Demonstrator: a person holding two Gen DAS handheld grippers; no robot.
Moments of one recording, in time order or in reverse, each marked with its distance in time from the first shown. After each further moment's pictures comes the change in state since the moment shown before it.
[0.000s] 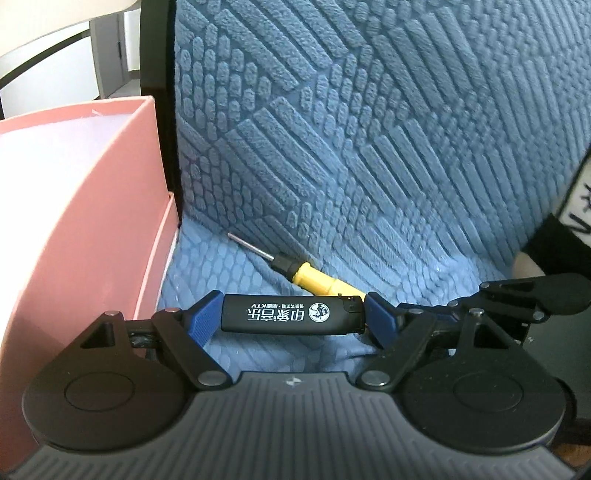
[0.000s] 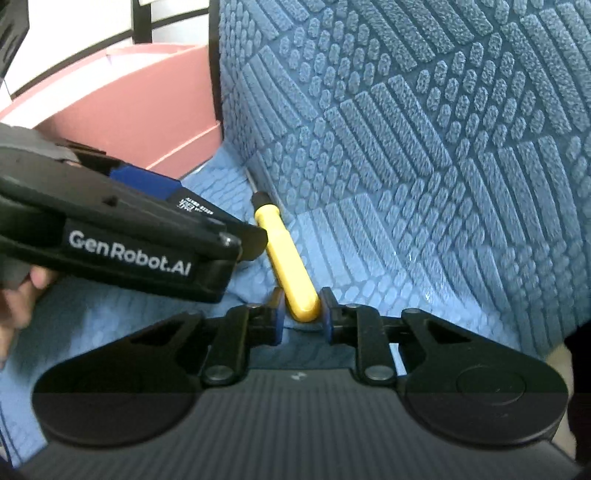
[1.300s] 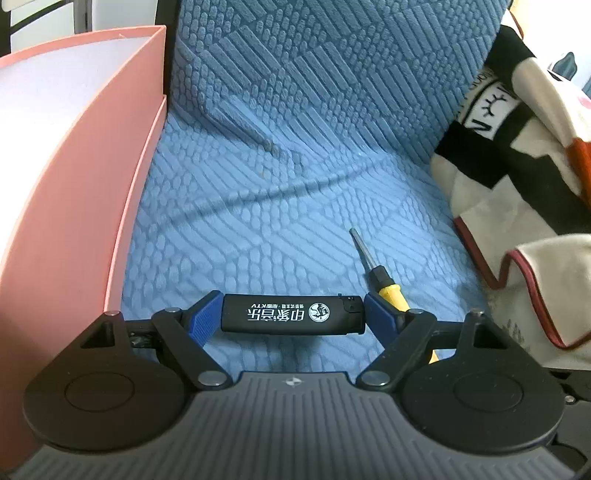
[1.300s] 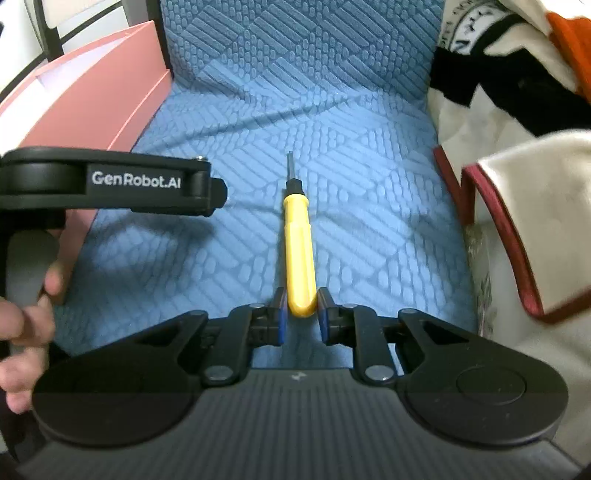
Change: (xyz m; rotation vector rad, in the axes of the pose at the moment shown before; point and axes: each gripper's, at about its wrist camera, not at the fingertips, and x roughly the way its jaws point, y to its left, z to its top) left arm -0.088 -0.006 -0.106 0.025 0.110 -0.162; right arm -0.124 0.102 -0.113 0.500 0.138 -0.286
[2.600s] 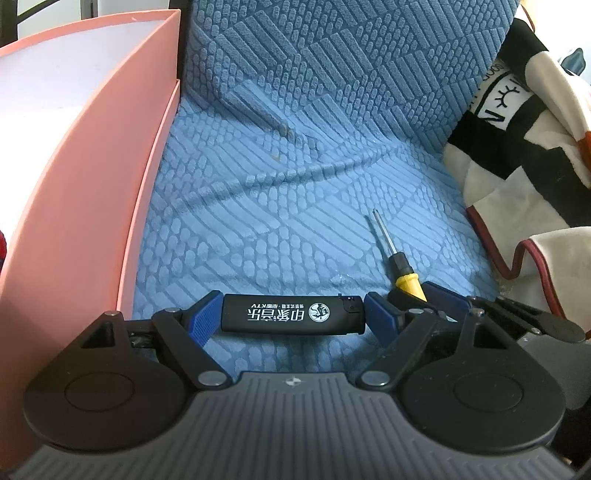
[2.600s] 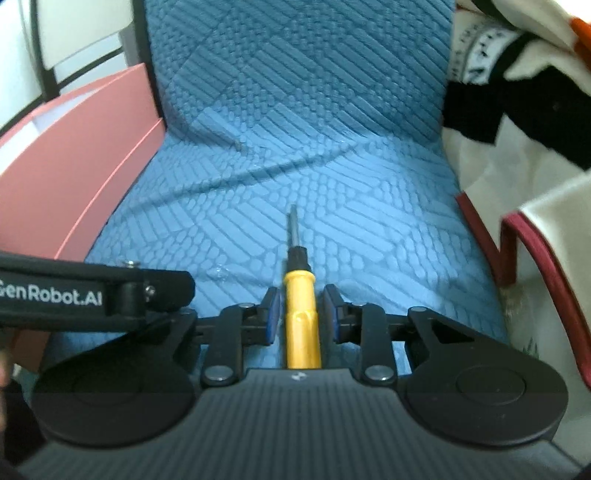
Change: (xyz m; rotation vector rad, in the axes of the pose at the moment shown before) left arm 0.002 0.007 0.002 -0.011 0.030 0.040; right arm 0.048 -0.007 0.019 0.000 -0.201 0.024
